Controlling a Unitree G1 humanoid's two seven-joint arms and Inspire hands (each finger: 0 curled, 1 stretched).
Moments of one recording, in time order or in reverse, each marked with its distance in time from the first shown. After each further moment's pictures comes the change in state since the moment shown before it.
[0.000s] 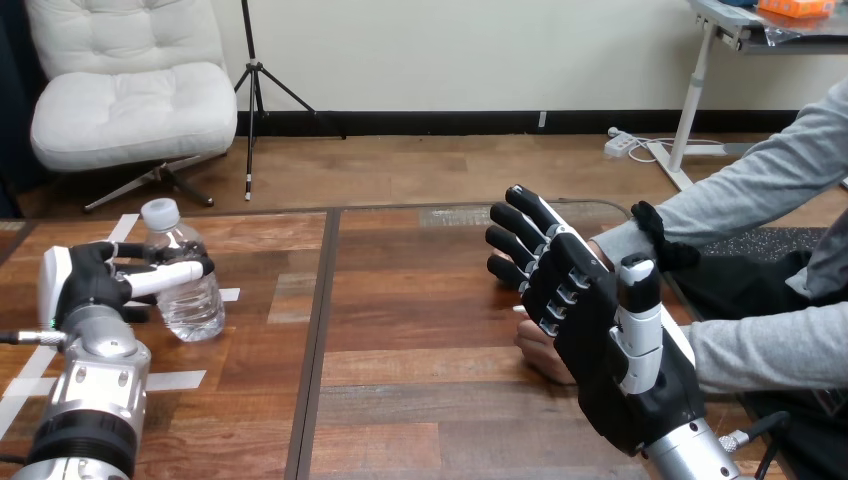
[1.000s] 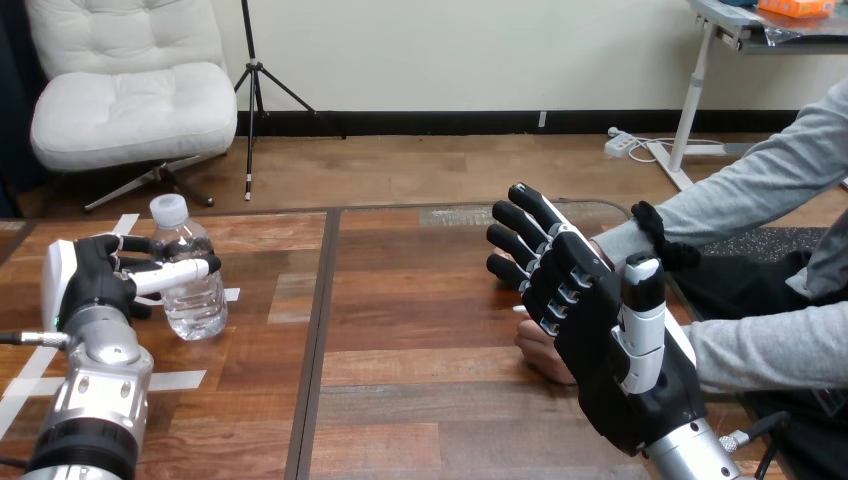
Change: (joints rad) left arm 0.017 -0.001 -0.019 0.002 0.010 -0.062 0.014; right arm 0.000 -0.001 0.000 0.000 0.010 0.000 0.000
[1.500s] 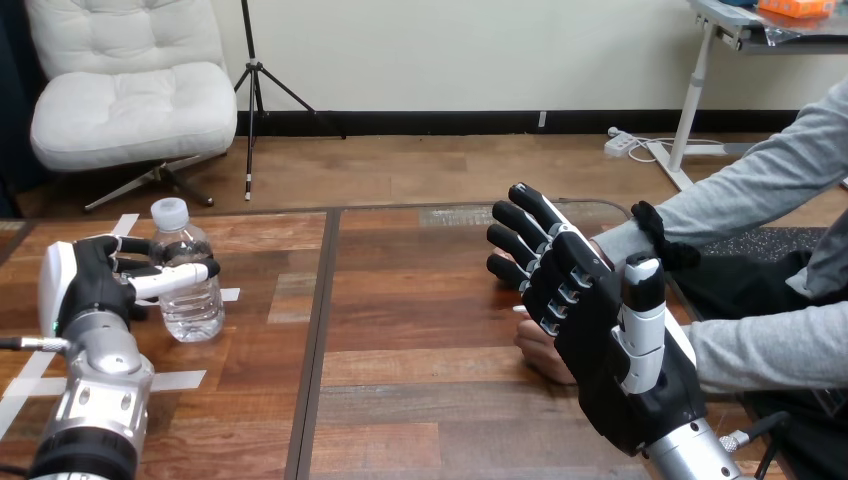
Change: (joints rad) left arm 0.016 0.000 -0.009 0.018 0.019 -0.054 0.022; right arm 0.000 0.000 0.000 0.000 0.000 0.000 -0.001
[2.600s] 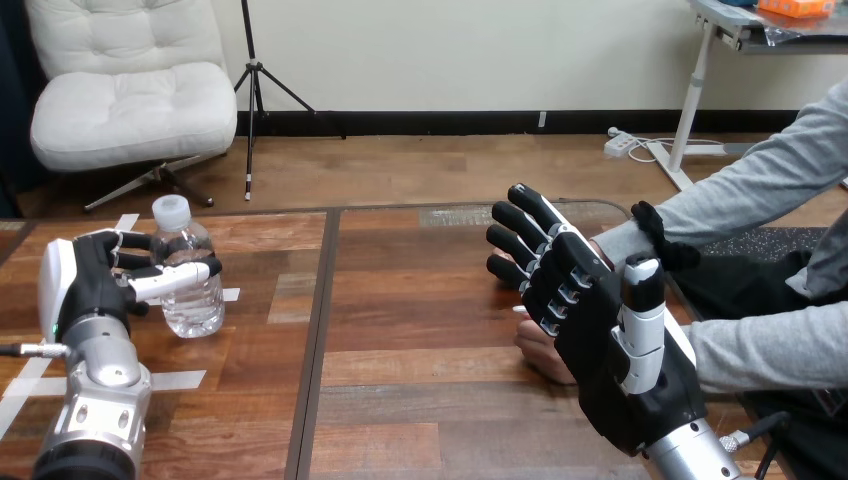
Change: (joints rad) left arm 0.027 0.000 -0.001 0.013 0.004 -0.103 0.013; right arm 0.000 -0.001 0.000 0.001 -0.001 0.000 0.001
